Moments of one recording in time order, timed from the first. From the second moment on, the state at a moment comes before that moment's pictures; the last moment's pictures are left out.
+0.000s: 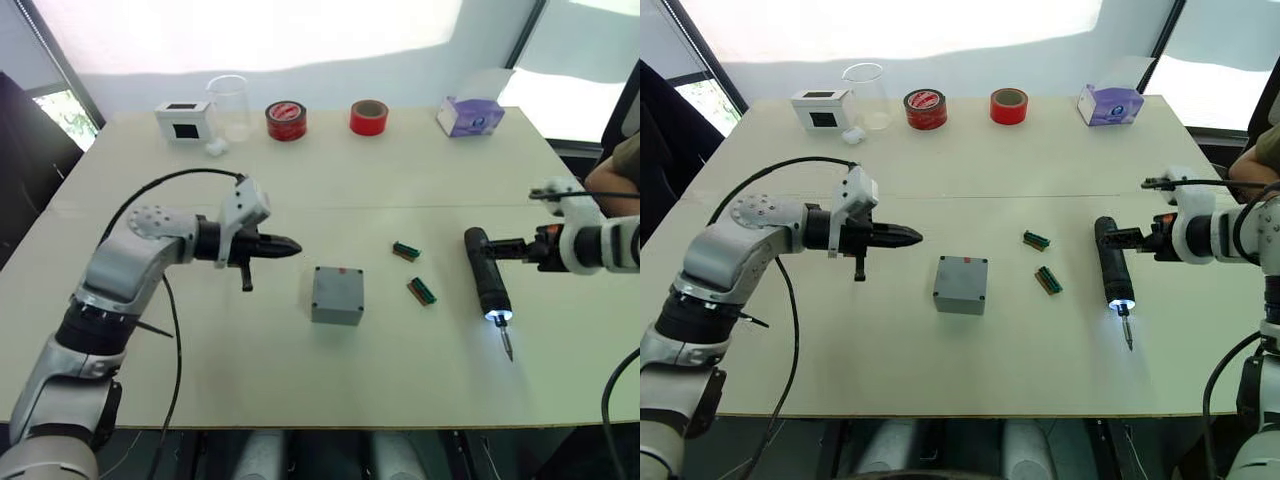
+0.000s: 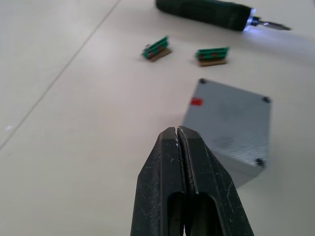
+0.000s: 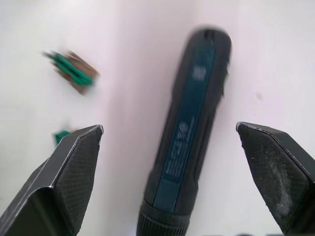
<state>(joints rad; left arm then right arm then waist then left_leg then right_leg) -0.68 0.74 -0.17 -0.03 -0.38 0.63 -1.09 -0.72 -1.02 -0.17 0.05 0.66 1.49 0.57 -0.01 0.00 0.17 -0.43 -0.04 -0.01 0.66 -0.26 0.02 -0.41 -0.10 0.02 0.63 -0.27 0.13</state>
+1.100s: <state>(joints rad) -0.74 0.43 -0.35 0.29 -0.14 0.40 -1.09 -0.43 -0.82 0.31 -0.57 0.59 1.09 0.82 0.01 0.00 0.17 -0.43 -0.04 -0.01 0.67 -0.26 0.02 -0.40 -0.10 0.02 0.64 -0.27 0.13</state>
